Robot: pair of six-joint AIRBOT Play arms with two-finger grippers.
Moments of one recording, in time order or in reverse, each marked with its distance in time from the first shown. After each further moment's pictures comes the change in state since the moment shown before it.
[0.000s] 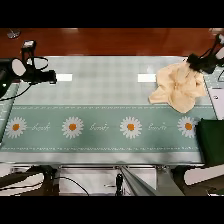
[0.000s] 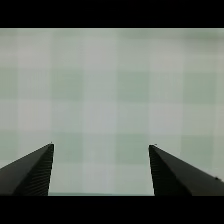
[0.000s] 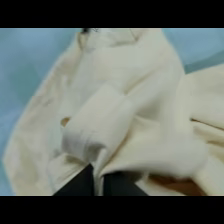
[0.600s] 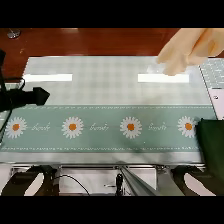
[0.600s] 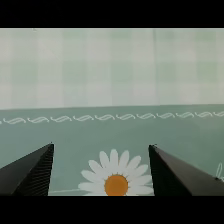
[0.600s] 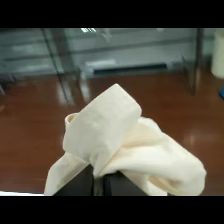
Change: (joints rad) left arm 0.014 0.664 -0.382 -0.246 -0.129 0.092; right arm 0.225 0.601 0.272 0.126 0.092 -0.185
